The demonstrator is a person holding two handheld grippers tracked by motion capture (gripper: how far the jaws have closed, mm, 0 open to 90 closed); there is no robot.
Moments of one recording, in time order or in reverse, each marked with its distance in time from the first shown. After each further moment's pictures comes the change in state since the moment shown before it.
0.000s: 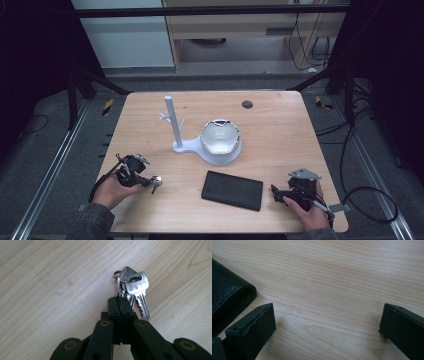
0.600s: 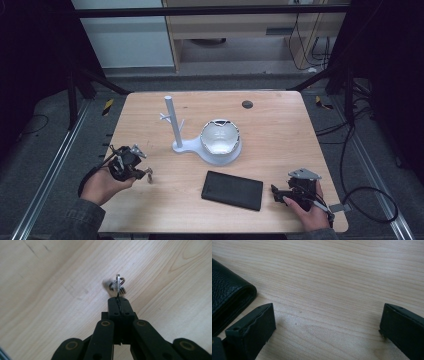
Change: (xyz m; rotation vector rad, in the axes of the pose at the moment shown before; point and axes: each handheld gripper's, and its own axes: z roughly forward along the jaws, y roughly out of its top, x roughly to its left) left arm -0.011 0.022 -0.062 -0.014 0.077 0.118; right arm 0.000 0.000 0.000 -0.001 0.001 0.003
